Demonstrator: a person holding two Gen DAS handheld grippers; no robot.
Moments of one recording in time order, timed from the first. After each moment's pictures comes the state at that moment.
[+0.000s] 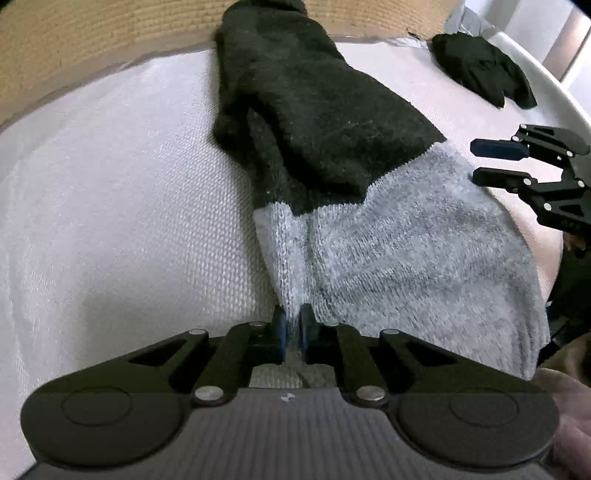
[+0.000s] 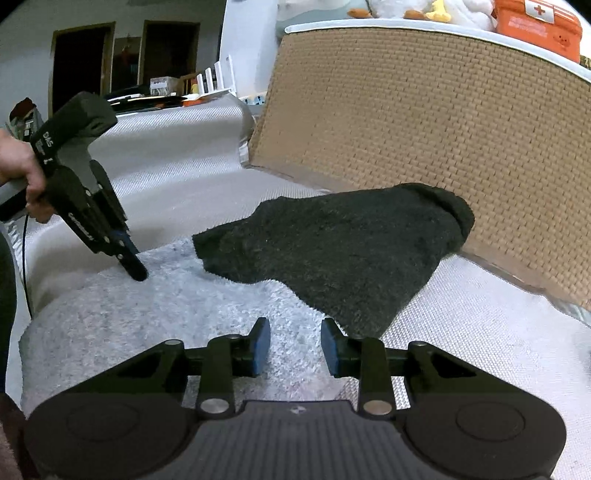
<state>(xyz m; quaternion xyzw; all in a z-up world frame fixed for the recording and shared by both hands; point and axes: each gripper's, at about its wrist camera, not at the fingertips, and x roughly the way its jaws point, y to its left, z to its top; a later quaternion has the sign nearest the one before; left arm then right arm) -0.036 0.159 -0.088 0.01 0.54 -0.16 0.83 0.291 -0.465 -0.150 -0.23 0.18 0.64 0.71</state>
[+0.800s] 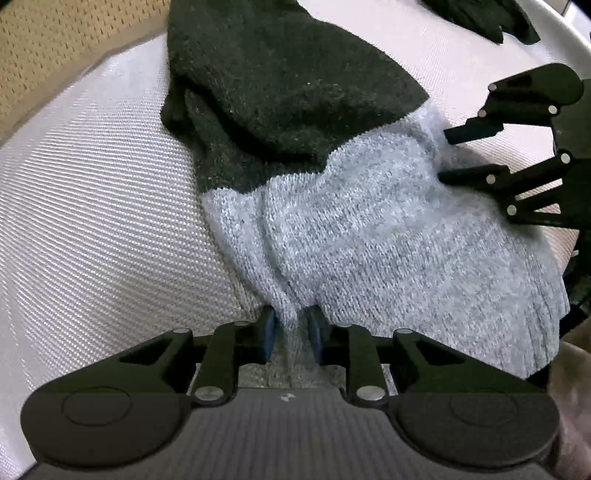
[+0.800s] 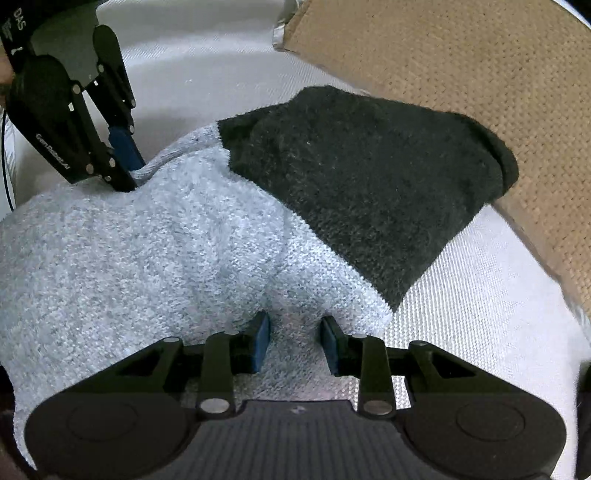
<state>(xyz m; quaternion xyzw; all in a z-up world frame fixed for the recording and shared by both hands) -0.005 0.092 -0.095 0.10 0.59 -0.14 0.79 0.277 -0.414 -0.178 -0.41 0.25 0.60 0.64</state>
